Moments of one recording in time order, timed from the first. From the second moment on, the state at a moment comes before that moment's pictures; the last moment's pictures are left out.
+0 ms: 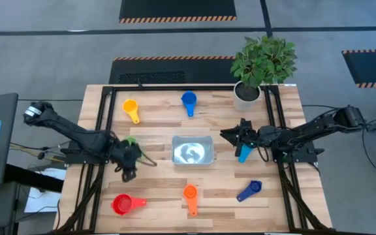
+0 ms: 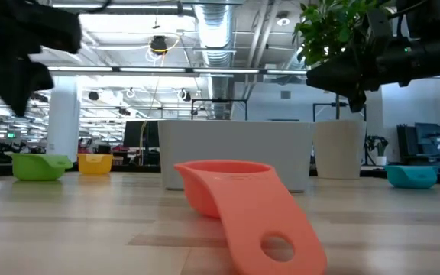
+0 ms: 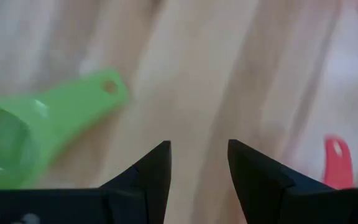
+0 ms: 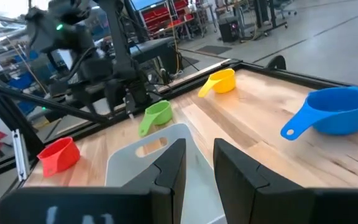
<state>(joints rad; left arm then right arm) -0.43 1.06 0.70 -0.83 -0.01 -0.83 0.08 1.05 0.16 0.83 0.34 0.39</state>
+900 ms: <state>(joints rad) 0.37 1.01 0.70 -0.93 -0.53 -0.75 0.07 1.05 0.16 0.81 0.41 0.49</state>
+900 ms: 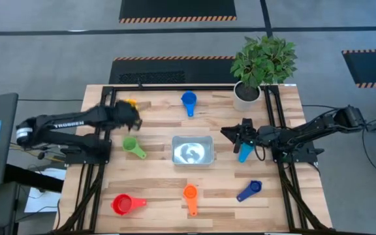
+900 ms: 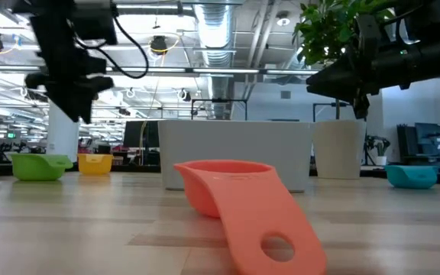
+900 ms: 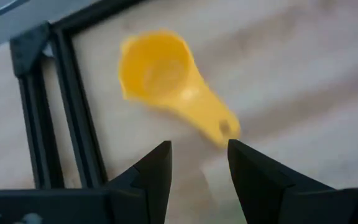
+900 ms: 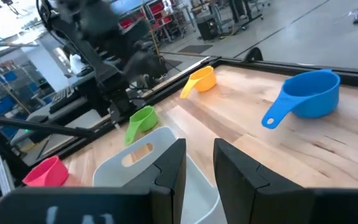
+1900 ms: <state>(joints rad) 0.84 1.45 0.70 -0.58 -0.53 -0.53 0.10 1.05 0.16 0.69 0.39 0.53</state>
